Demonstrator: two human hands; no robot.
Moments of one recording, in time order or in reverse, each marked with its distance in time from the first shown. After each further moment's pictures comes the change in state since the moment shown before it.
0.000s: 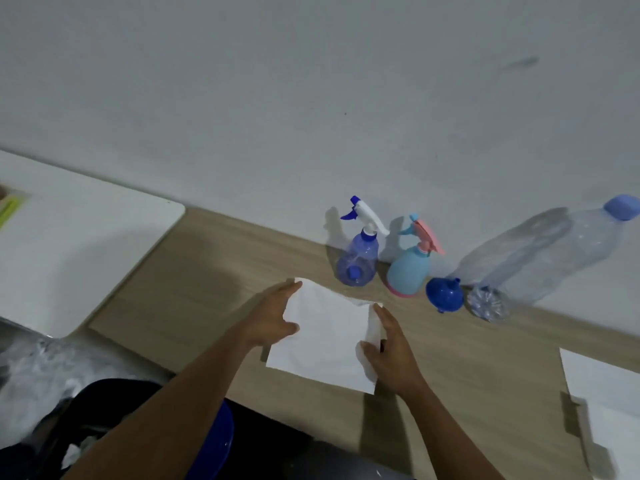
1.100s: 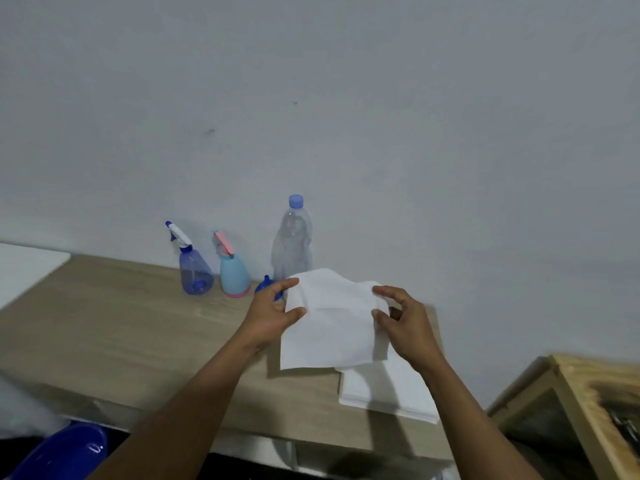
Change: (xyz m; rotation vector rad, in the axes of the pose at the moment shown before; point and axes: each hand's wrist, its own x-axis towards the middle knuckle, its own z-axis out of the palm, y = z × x) left_hand -0.089 0.399 0.255 -0.585 0.225 0.209; right_hand -0.178 0.134 -0.421 0.298 0.281 -0.181
